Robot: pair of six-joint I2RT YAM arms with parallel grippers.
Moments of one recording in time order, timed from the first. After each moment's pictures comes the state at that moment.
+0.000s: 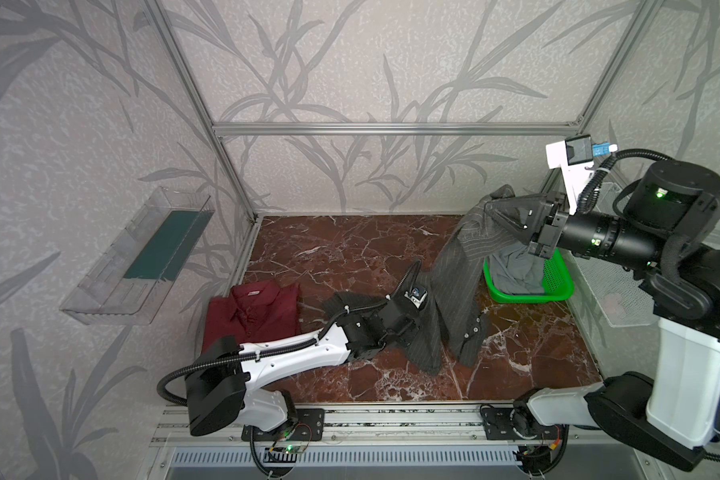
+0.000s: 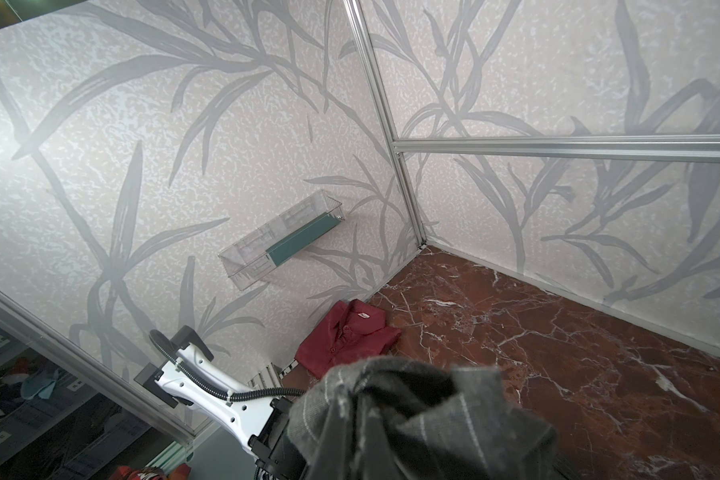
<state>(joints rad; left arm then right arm) -1.05 1.39 0.96 -0.29 -0.30 -0.24 0.48 1.35 2.39 -1.15 -0.53 0.32</state>
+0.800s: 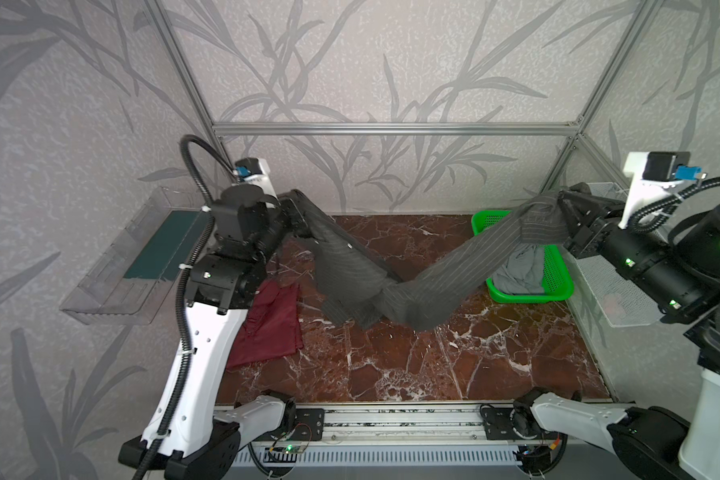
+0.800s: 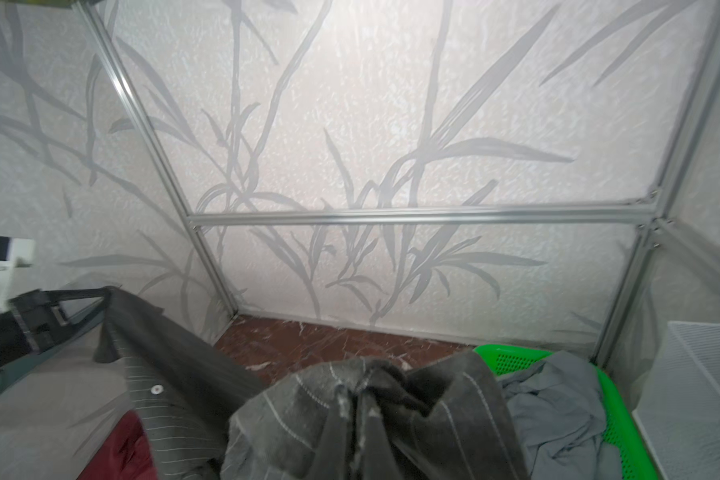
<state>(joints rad) -0.21 1.22 1.84 -0.73 -0.09 -0.47 0.48 1.15 2.22 -1.06 0.20 0.18</state>
